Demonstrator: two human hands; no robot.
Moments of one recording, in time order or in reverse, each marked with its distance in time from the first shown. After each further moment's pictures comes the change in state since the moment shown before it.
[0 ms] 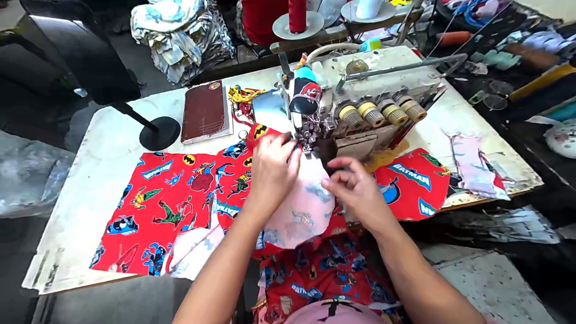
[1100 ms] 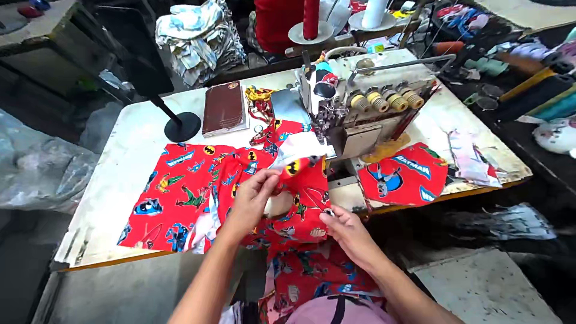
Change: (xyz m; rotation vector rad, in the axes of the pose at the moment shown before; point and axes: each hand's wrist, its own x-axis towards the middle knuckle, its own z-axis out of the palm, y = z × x) left_hand -0.091 -0.012 -0.063 -0.653 -0.089 -0.269; right_hand -0.084 0.043 0.044 0.460 -0.103 0.304
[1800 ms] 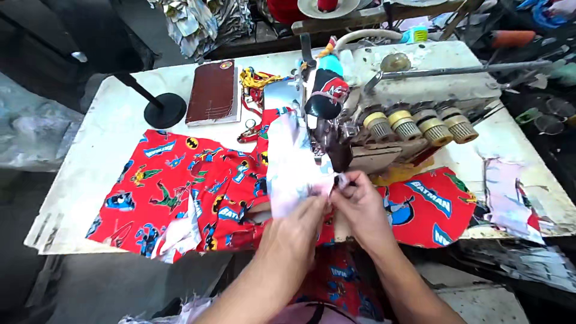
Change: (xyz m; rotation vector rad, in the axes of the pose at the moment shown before) left_hand 0.012 0.037 0.083 0.539 -0.102 0.134; right_hand 0.070 -0.067 -0.020 -0.287 0.094 -0.295
